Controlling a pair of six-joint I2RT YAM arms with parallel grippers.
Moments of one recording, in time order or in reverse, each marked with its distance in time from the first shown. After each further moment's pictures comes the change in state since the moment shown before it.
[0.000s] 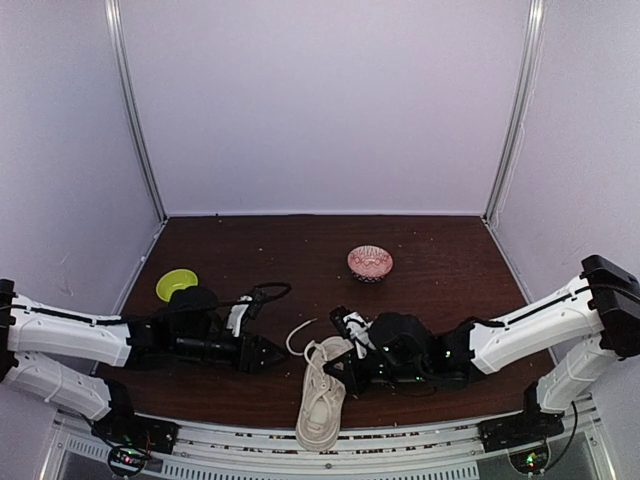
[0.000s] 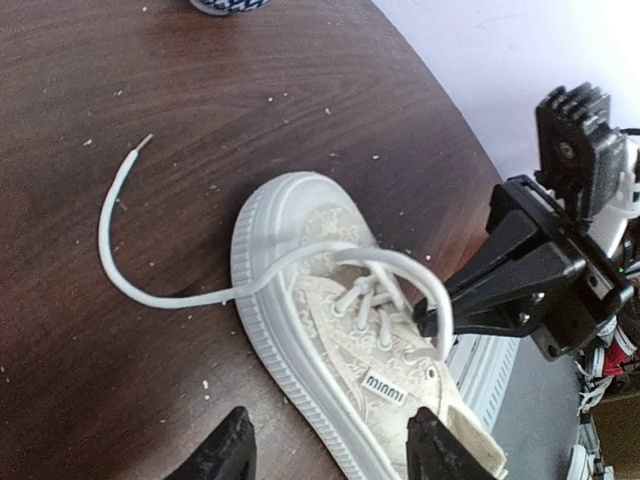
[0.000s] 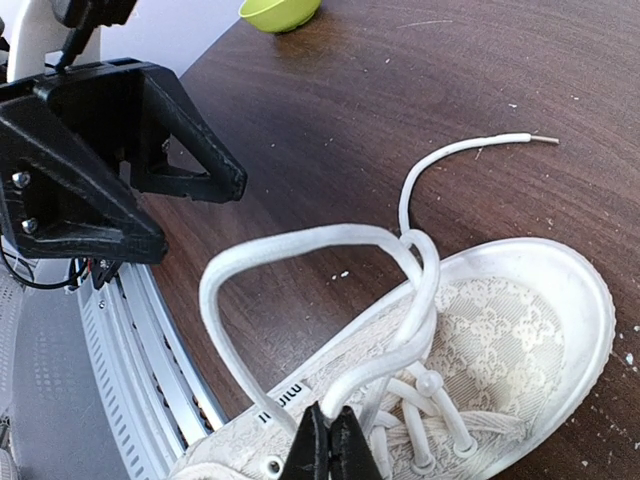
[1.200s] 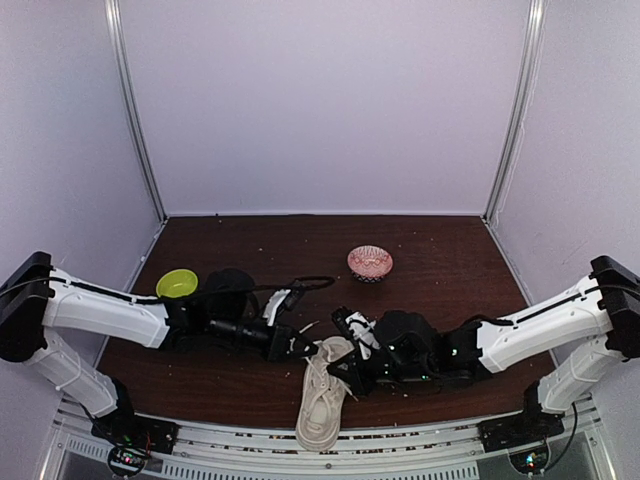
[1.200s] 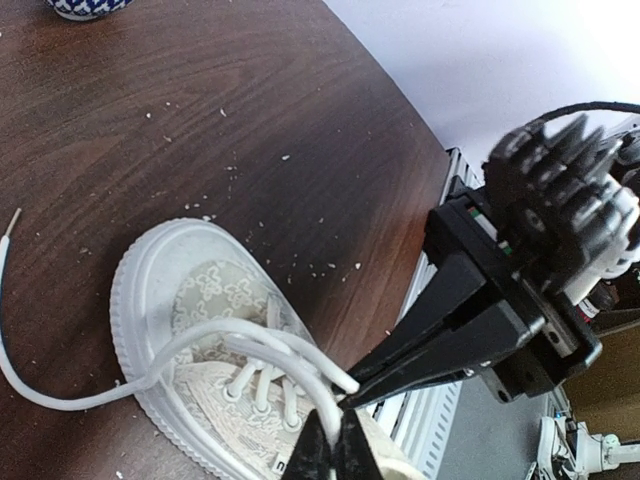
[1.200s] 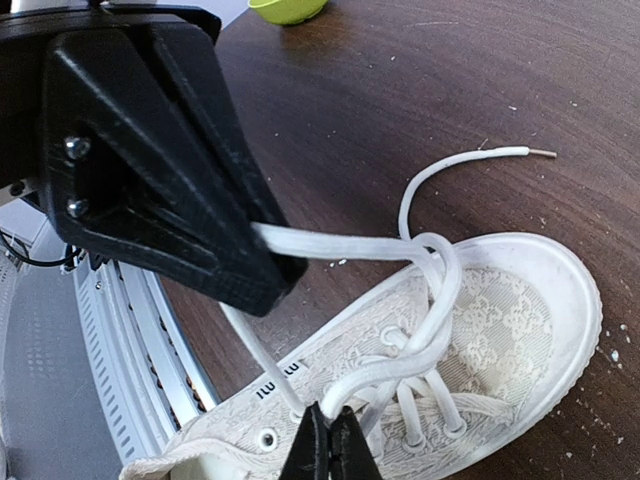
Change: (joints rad) left arm -0.005 0.270 0.209 0.063 0.185 0.050; right arm 0.000 -0.045 -0.010 -0.044 -0.013 -0.054
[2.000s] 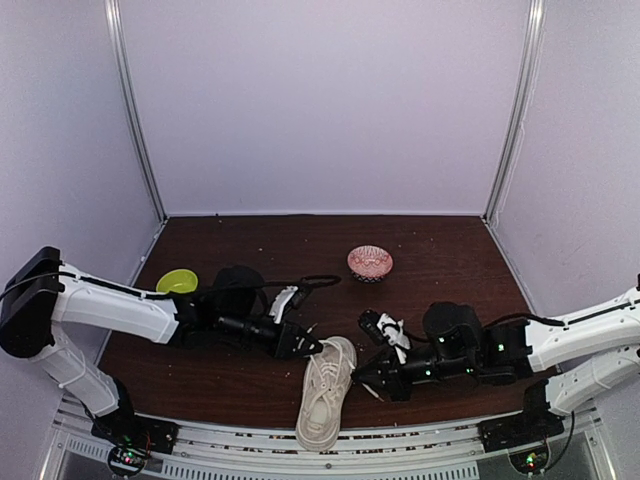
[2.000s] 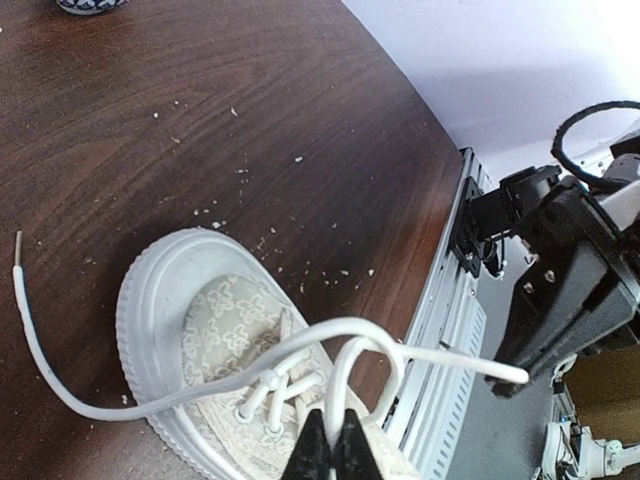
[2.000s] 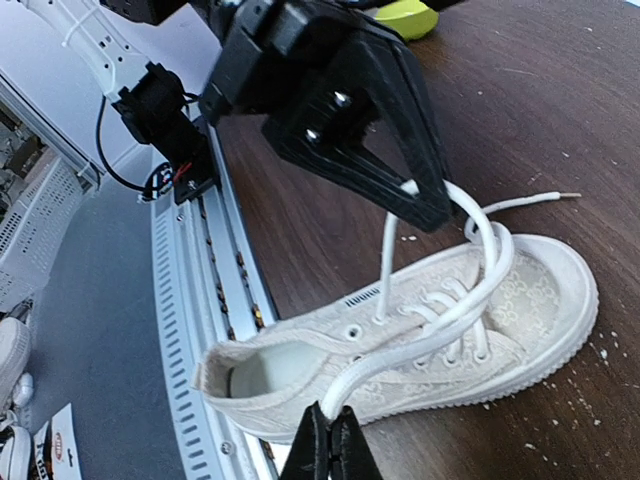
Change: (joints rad) left arm 0.002 0.058 0.057 -0.035 -0.006 0.008; right arm -0.033 -0.309 -0.150 -0.077 -0.199 -0.202
